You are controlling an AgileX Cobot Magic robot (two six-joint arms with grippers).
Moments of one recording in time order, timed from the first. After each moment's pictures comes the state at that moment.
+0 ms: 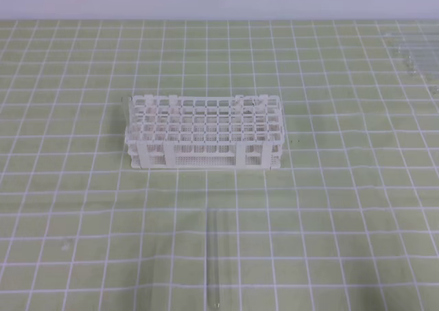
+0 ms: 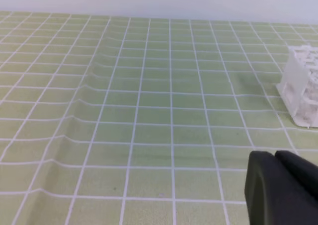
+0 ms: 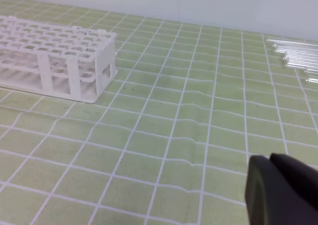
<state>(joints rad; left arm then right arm) -0.07 -0.02 0.00 0.01 0.25 -0.04 0.16 -0.01 0.00 0.26 0.29 -0.29</state>
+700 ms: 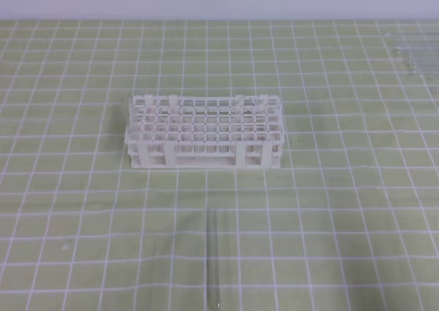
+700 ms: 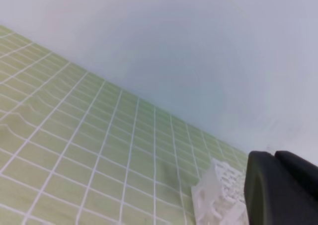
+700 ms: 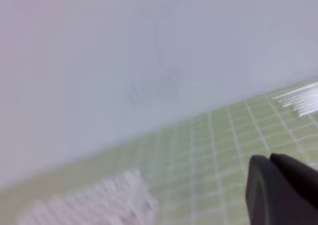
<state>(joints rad) -0.07 -0.03 0.01 -0.28 0.04 -0.19 0.16 -0.01 0.00 0.66 0.06 -0.29</state>
